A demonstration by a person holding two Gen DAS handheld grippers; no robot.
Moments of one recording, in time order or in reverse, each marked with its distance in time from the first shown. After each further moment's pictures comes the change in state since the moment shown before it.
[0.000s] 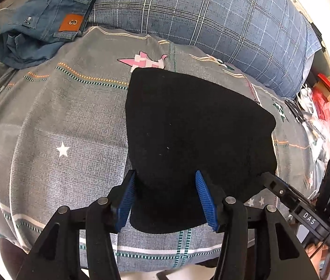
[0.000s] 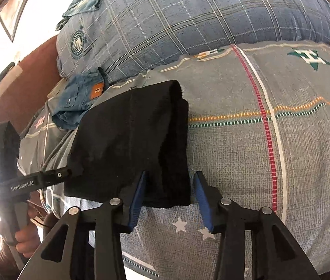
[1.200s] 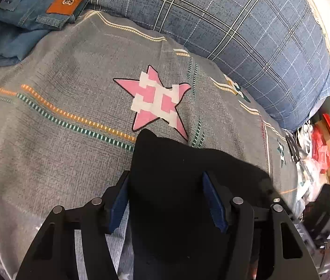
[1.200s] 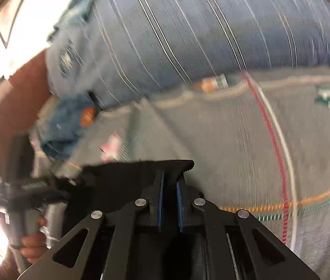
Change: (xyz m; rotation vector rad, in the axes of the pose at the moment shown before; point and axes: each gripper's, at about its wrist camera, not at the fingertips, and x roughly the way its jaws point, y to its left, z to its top) left arm 0.070 0.032 0.094 -0.196 0.075 -0.119; right arm 0.053 0.006 0.086 -0.011 -0.037 -0.048
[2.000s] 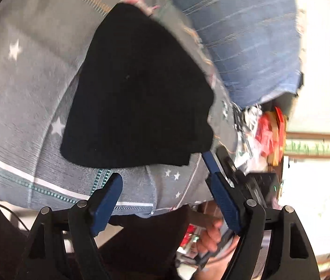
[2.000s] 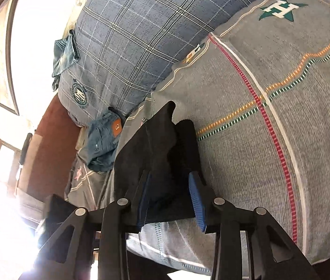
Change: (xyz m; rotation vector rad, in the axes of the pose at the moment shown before) left arm -0.025 0.007 -0.087 -0.261 0.246 -0.371; right arm -0.075 -0.046 -0.066 0.411 0.020 0.293
